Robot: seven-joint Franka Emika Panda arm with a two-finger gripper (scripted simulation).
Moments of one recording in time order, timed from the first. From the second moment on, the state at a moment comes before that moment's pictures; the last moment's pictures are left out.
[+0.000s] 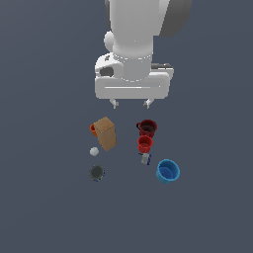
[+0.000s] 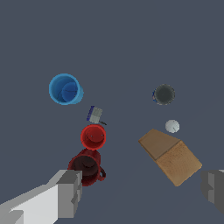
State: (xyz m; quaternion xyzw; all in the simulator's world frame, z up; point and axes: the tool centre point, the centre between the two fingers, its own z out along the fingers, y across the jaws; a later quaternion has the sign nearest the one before) arm -0.003 0.015 0.329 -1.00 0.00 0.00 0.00
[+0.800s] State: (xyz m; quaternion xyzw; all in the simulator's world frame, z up) arm 0.007 -0.004 0.334 -1.00 -0.01 -0.02 -0.01
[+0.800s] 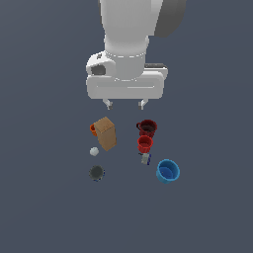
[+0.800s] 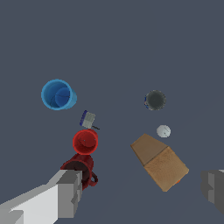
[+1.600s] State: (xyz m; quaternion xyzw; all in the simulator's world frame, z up) arm 0.027 -0.068 0.221 -0.99 0.13 -0.01 0.01
